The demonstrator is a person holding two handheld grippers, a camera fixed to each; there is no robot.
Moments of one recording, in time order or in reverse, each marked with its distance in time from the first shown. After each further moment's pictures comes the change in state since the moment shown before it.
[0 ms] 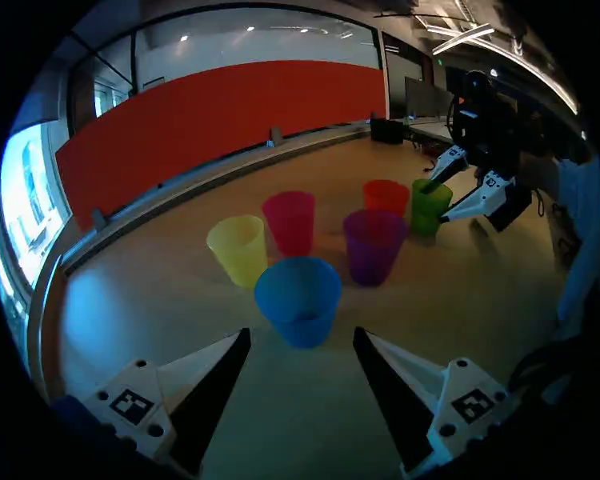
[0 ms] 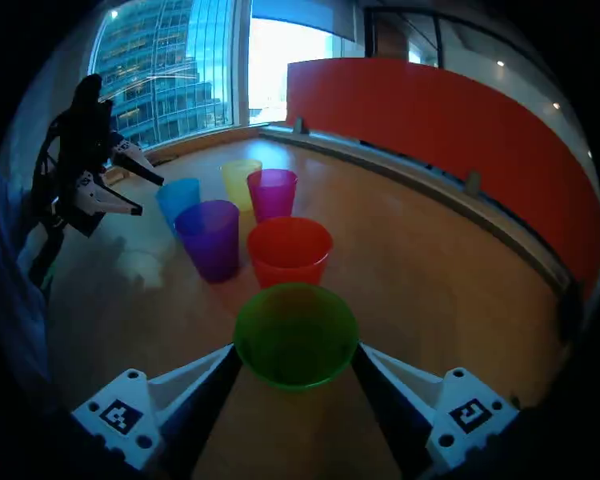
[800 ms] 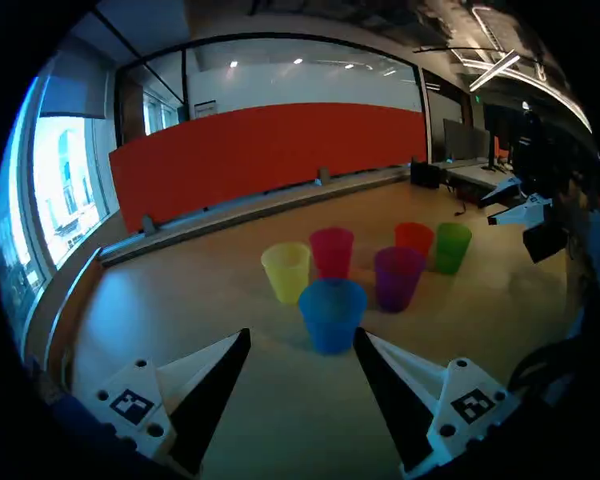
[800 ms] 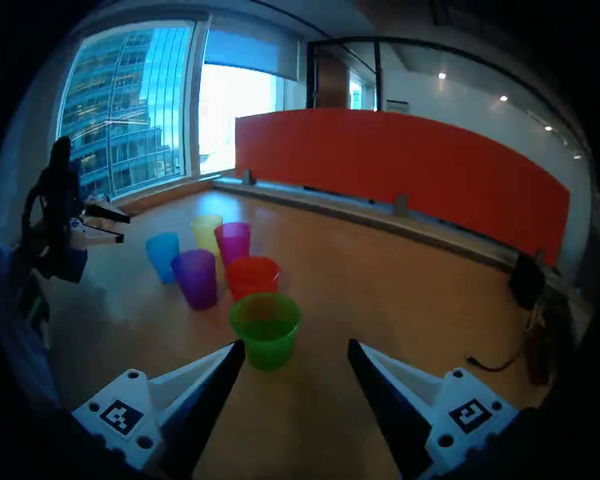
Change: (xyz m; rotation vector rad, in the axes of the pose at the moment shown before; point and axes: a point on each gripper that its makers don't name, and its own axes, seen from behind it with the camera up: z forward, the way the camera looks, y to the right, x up) left arm 0.013 -0.025 -0.050 0.194 0.180 -0.107; right arm 0.020 0.013 -0.095 -0.226 0.228 0.129
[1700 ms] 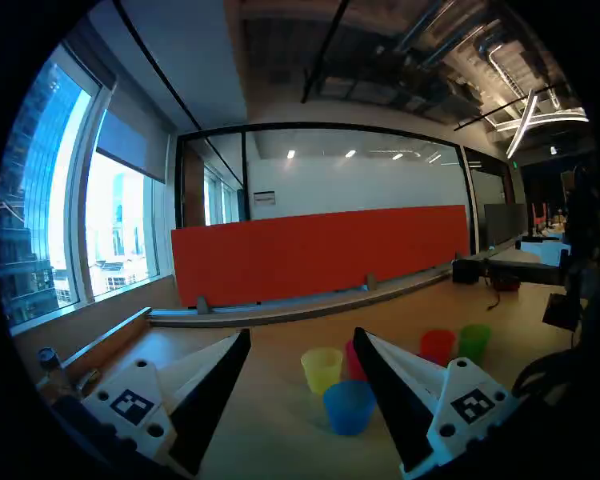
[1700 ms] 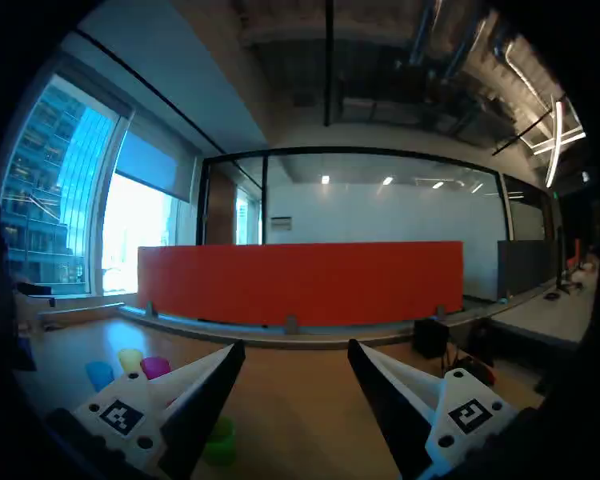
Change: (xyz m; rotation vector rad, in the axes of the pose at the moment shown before) left arm 0.098 -0.012 -0.056 0.248 0.423 -0.075; right arm 0.101 0.066 -0.075 -0.511 0.529 0.130
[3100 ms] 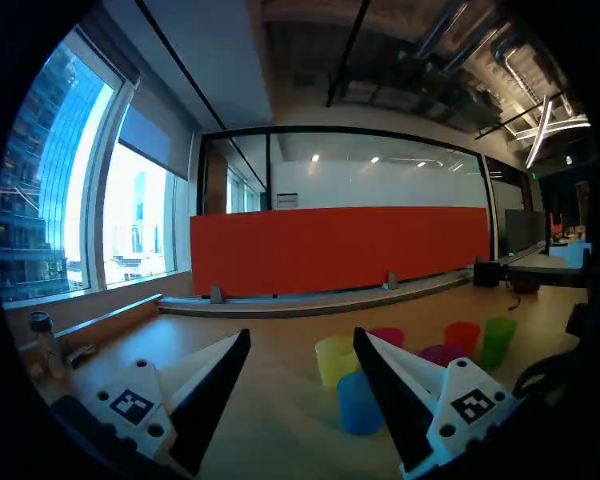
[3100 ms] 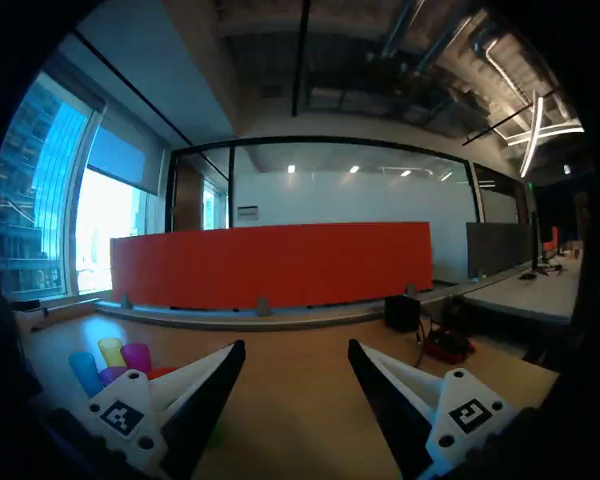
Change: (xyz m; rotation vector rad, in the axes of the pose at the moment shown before) left arm -0.055 -0.010 0.019 0.102 0.025 -0.040; right arm -0.041 0.010 -0.022 -0.122 -0.049 0.025
